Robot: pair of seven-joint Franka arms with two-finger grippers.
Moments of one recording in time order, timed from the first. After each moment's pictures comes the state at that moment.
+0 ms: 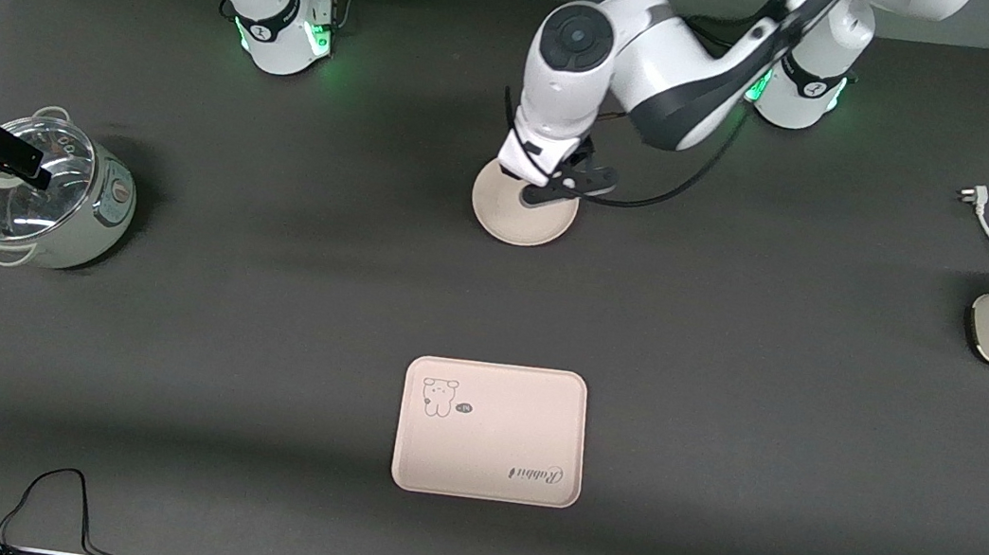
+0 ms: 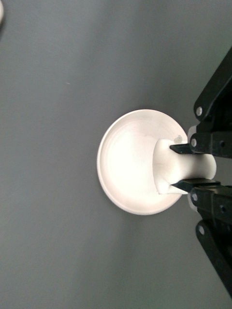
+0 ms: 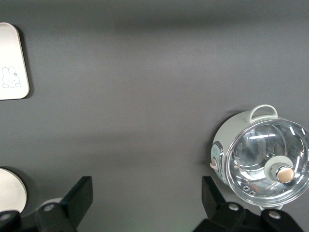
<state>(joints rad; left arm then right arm) -0.43 0.31 -0.51 -1.89 -0.01 2.14 -1.28 0.01 0.10 -0.06 -1.47 0.01 1.52 0.02</state>
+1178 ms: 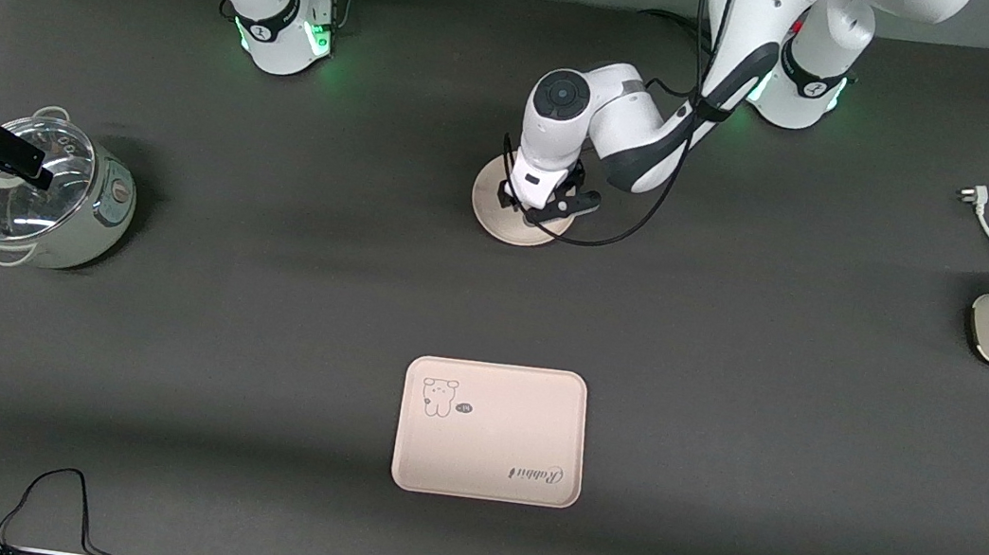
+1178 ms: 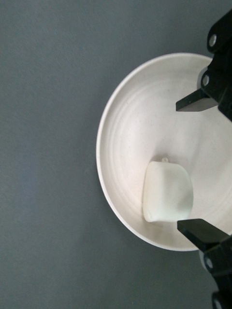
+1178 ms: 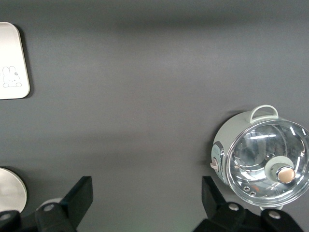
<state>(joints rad) -0.46 0.47 -0.50 -2.06 0.19 2.47 -1.50 0.01 0.10 -0.06 -1.47 0.01 1.52 0.02</state>
